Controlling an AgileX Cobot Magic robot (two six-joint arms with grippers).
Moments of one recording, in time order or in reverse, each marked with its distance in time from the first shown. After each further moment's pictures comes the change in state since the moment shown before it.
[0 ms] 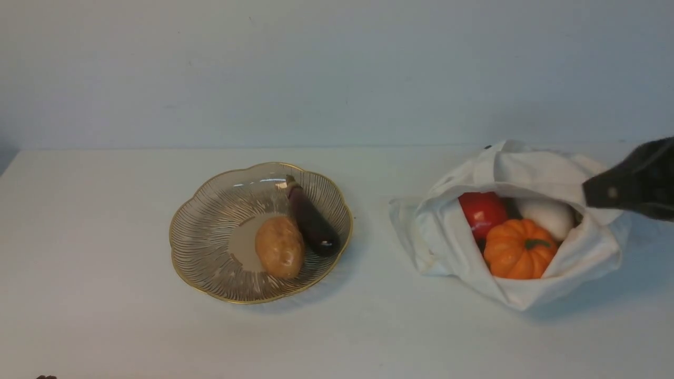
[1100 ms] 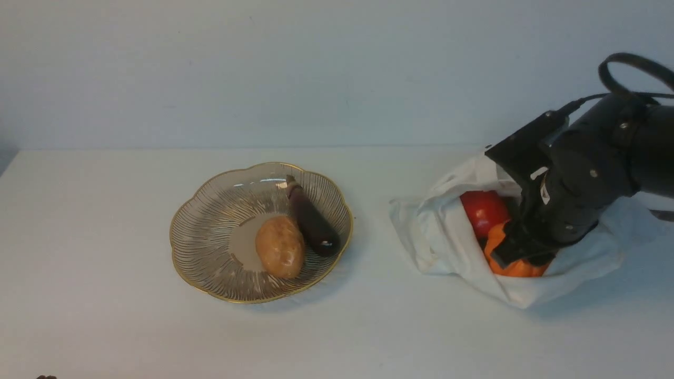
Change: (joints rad) right arm 0.238 0.485 -0.057 -0.706 -0.116 0.445; left arm 0.000 0.000 0.000 0.000 0.000 0.000
